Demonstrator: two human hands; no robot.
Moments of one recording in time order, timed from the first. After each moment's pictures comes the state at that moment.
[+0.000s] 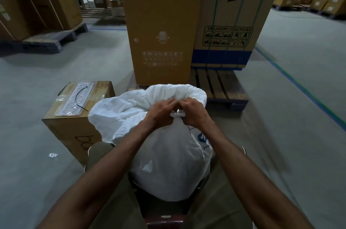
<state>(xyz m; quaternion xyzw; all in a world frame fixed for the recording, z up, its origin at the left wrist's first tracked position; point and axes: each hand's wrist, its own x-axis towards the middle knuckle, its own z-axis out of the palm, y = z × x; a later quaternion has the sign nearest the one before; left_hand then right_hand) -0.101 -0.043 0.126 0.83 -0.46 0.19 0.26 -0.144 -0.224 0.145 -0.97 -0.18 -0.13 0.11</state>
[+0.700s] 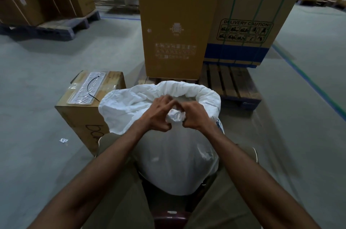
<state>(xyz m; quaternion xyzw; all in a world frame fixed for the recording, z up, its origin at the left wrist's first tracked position) -0.093 0.014 0.092 0.88 -0.41 0.11 0.22 -0.135 -0.187 0.120 -0.96 -0.19 -0.12 0.16</state>
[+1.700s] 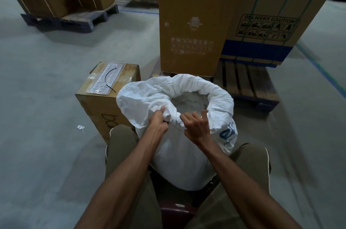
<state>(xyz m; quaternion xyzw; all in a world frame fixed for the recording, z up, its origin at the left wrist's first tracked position) -0.120 0.019 0.051 0.42 0.34 -0.08 0.84 -0.170 -0.142 0.057 -0.95 -0.20 -0.26 -0.02</state>
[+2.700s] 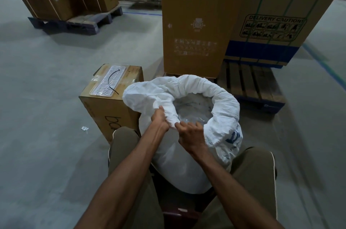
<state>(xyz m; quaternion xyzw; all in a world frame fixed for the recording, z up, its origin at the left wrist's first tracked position) -0.107 0.017 0.070 0.47 0.35 -0.09 0.81 -0.186 -0.109 0.051 -0.96 -0.17 -0.21 0.05</state>
